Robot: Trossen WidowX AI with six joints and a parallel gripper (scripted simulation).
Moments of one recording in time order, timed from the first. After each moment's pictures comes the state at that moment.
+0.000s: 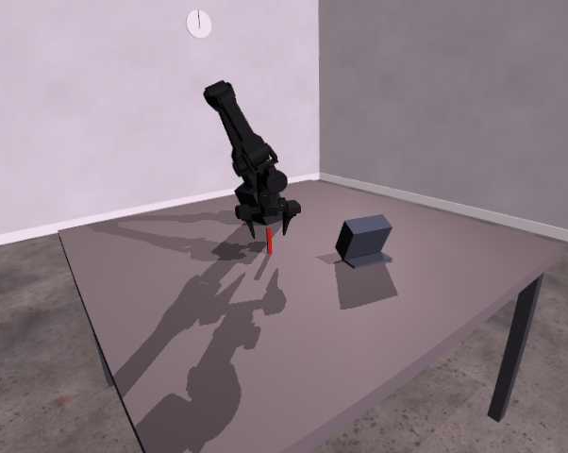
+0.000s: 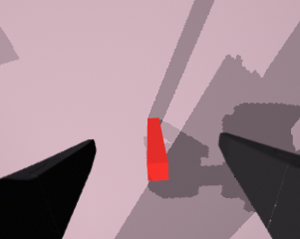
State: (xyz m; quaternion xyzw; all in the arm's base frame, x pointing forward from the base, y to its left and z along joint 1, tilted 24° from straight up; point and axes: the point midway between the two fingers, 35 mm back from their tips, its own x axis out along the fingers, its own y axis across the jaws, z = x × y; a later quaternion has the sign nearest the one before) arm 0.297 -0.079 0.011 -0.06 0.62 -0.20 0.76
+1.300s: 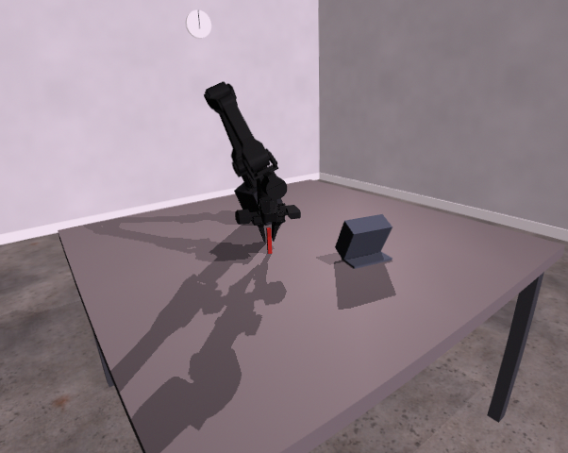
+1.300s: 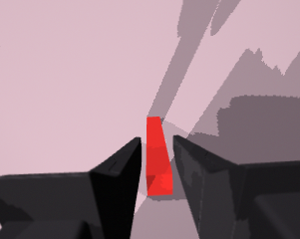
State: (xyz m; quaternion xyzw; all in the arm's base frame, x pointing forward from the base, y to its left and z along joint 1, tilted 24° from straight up) arm 0.294 -0.084 -0.005 -0.06 0.62 -0.20 0.75
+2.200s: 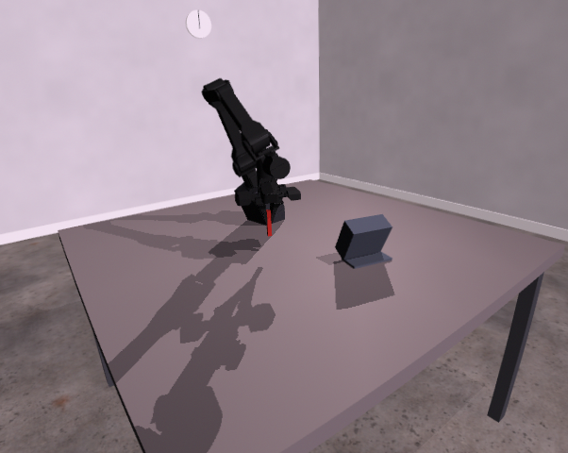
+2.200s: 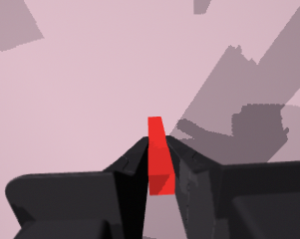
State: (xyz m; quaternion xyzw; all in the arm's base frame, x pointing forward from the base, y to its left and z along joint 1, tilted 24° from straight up) arm 0.280 -0.059 0.041 -0.06 0.63 -0.19 0.75
